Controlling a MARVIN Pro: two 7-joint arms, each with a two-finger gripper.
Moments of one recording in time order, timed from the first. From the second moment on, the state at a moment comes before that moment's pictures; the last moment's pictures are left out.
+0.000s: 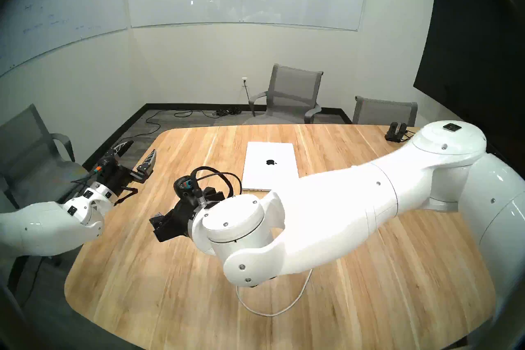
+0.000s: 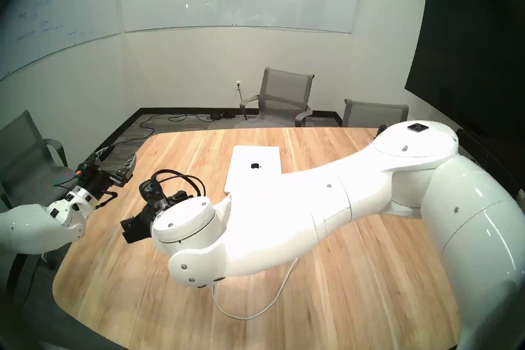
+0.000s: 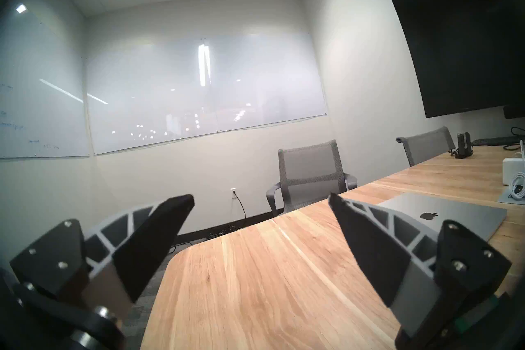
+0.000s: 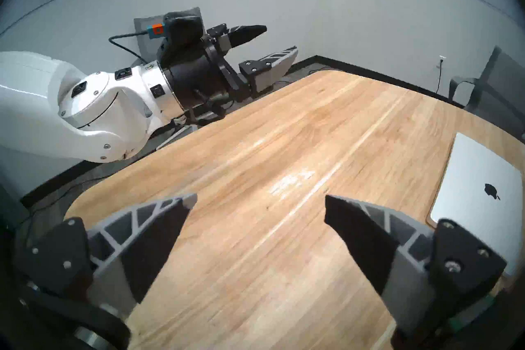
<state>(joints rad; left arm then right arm) 0.76 -0.31 -0.08 -1.35 -1.19 -0.90 0.08 -0.11 -1.33 -0.30 -1.98 1.75 0.03 -0.90</state>
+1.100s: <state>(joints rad) 0.76 -0.31 -0.08 -1.35 -1.19 -0.90 0.08 0.00 -1.30 -0.17 -1.85 2.14 0.38 -0.80</state>
